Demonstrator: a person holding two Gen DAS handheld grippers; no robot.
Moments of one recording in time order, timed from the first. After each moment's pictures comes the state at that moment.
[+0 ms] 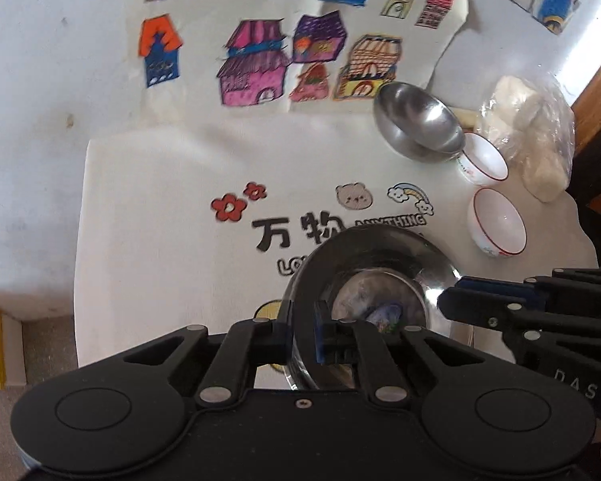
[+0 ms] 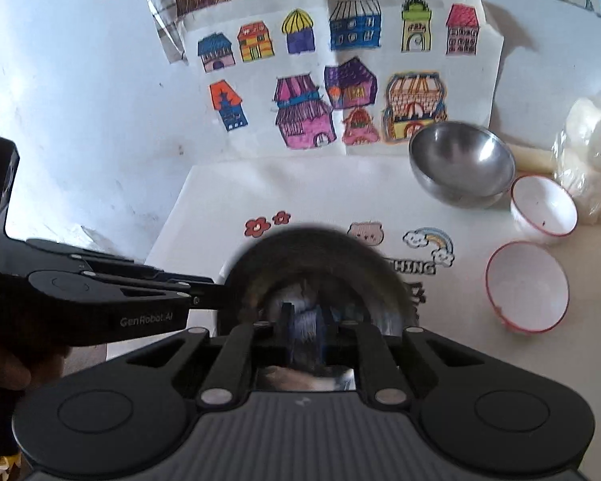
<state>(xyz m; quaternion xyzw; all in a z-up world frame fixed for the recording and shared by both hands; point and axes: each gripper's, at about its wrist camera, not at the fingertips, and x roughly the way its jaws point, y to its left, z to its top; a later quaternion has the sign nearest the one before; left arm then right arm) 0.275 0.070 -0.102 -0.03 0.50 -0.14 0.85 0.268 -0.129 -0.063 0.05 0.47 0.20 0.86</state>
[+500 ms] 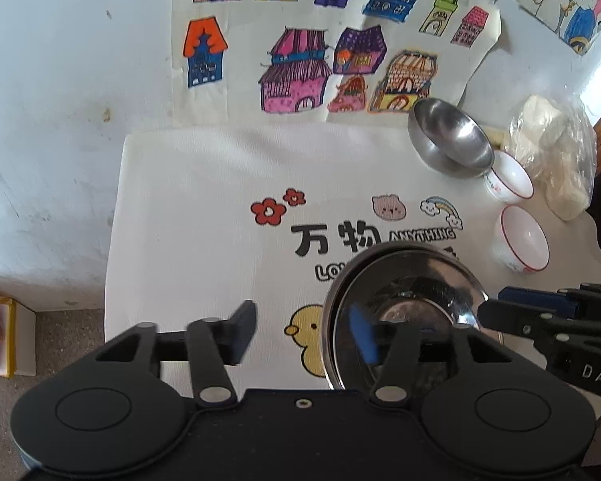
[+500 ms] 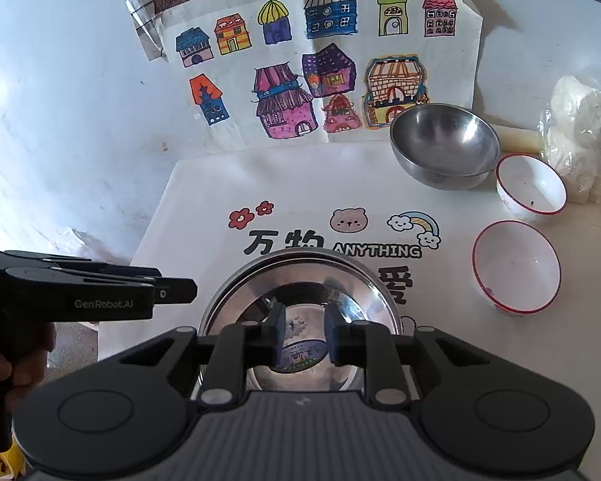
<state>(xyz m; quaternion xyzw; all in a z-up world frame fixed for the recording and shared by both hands) 0.269 0.088 -0.107 -0.04 0.49 -0.10 0.87 0.266 -0.139 -0.072 0.06 0.48 0.18 0.86</state>
